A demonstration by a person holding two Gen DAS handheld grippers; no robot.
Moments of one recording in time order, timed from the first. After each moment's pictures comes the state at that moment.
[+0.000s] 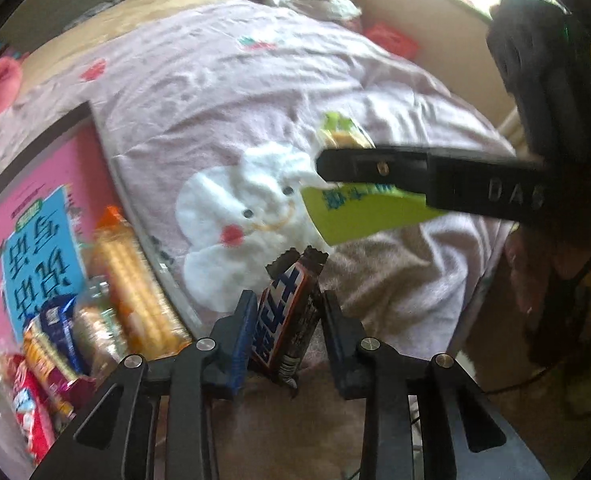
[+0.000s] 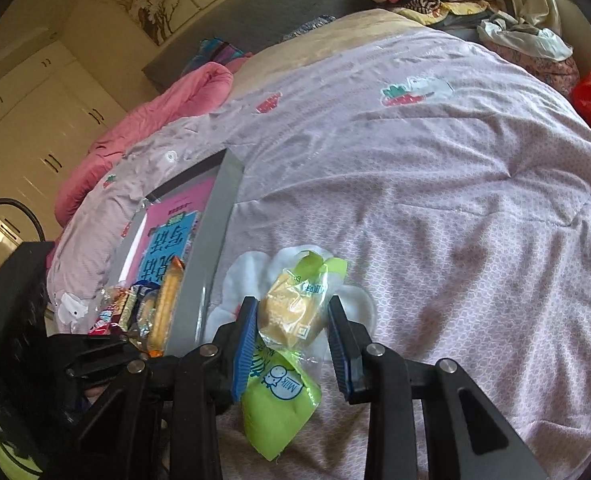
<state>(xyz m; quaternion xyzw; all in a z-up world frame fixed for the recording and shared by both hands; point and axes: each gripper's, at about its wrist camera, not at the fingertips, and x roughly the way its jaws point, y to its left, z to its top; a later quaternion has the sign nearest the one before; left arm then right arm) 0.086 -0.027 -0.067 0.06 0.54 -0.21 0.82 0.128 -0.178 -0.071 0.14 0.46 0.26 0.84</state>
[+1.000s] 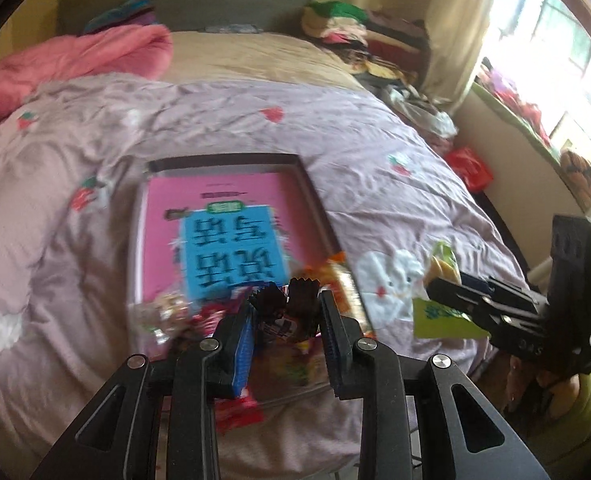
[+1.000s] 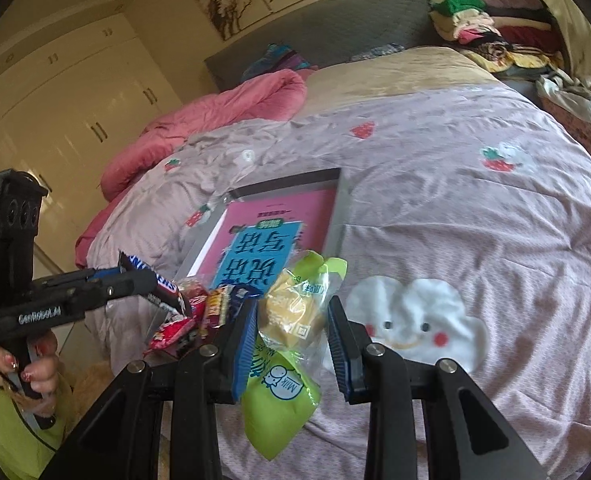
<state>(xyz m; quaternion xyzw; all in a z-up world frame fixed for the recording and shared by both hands) 0.042 0.140 0.025 -0.09 0.45 -0.05 0.89 0.085 -0.096 -0.011 0.08 0.40 0.34 0.85</state>
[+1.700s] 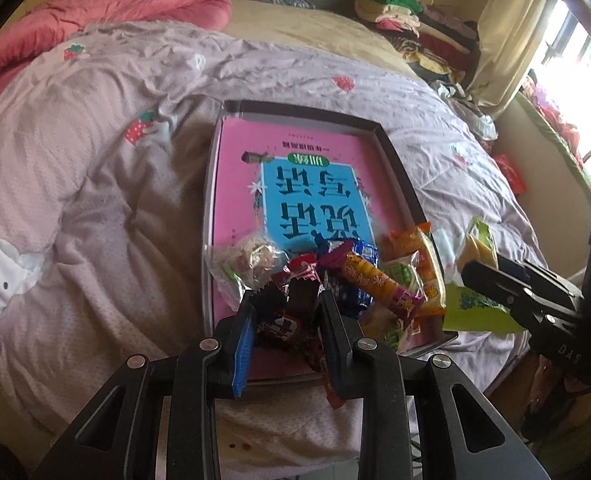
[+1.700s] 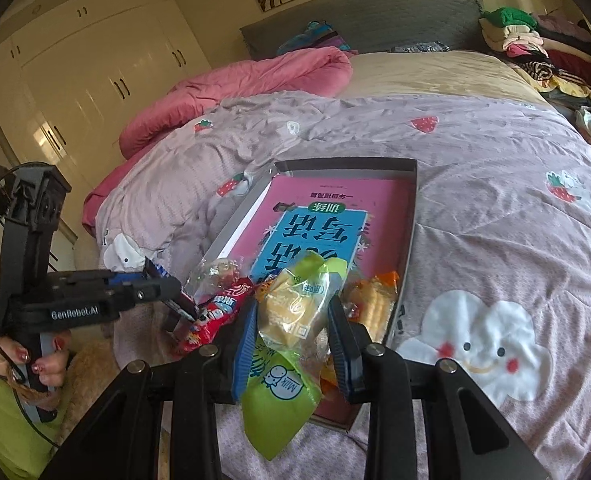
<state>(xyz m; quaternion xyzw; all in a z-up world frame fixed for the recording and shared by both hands) 0.031 0.197 -0.022 -0.13 0.49 0.01 0.86 0.079 -0.014 -0.015 0.01 0.41 0.38 0.83</state>
